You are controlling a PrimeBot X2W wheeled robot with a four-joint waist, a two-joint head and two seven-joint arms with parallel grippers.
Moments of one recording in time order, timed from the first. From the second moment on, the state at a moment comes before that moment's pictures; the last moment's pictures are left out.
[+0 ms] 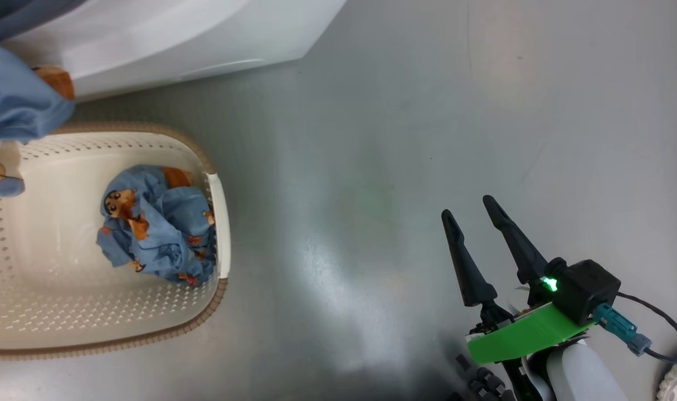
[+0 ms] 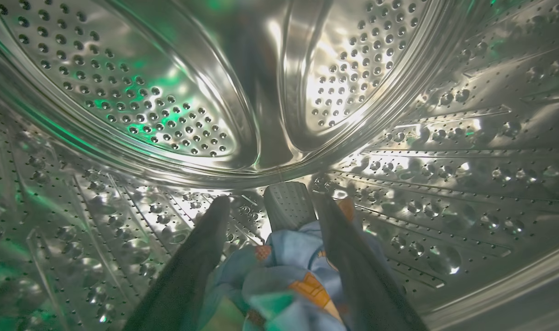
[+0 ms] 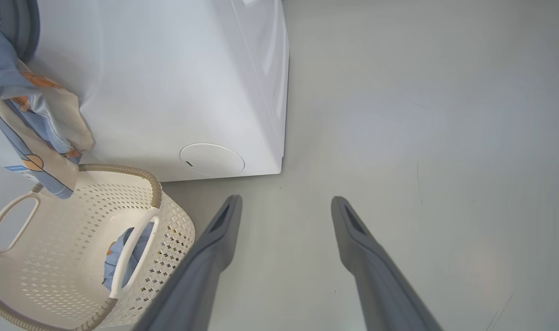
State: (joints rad) left arm -1.48 0.44 -0.40 0.97 -0.53 -0.13 -0.23; right arm -0.19 -0.05 0.18 0.04 0.25 0.12 -0.25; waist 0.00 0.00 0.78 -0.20
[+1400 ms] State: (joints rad) left arm -0.73 0.33 -0.23 0.29 -0.55 -0.02 -0.26; right arm -0.25 -0.06 0.09 0.05 0.22 0.12 -0.25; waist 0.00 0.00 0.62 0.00
